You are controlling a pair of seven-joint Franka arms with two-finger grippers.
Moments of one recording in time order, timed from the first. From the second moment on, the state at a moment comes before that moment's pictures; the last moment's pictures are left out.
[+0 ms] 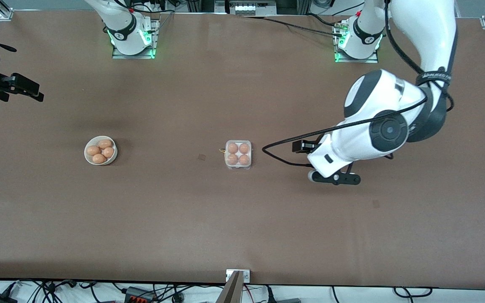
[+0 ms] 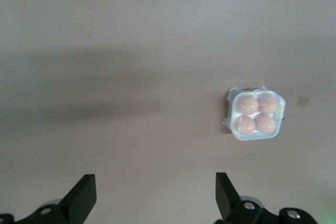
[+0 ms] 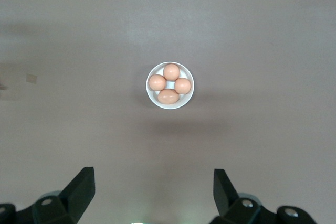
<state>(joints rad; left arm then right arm) -0.25 0.58 -0.16 -1.16 -0.13 1.59 -0.36 -0.05 -0.04 -0.03 -1.70 0.02 1.59 -0.07</state>
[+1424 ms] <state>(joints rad) 0.00 0.41 -0.16 -1.14 -0.02 1.37 -0.34 -0.05 -0.04 -0.03 -1.70 0.02 1.59 -0.07</state>
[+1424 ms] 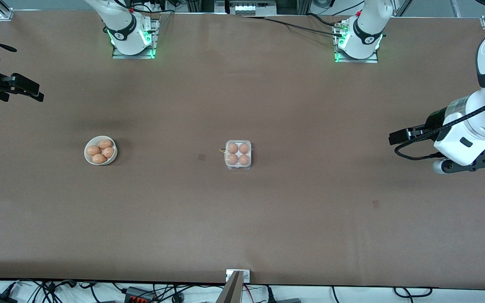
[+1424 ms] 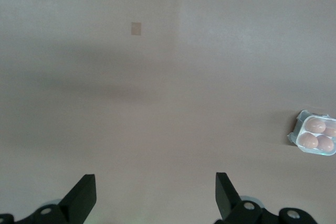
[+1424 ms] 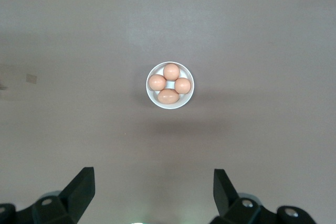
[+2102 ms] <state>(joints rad) 0.03 0.26 -0.16 -1.28 0.02 1.41 -0.34 -0.05 -0.04 -0.03 -1.70 0.02 1.59 -0.07</state>
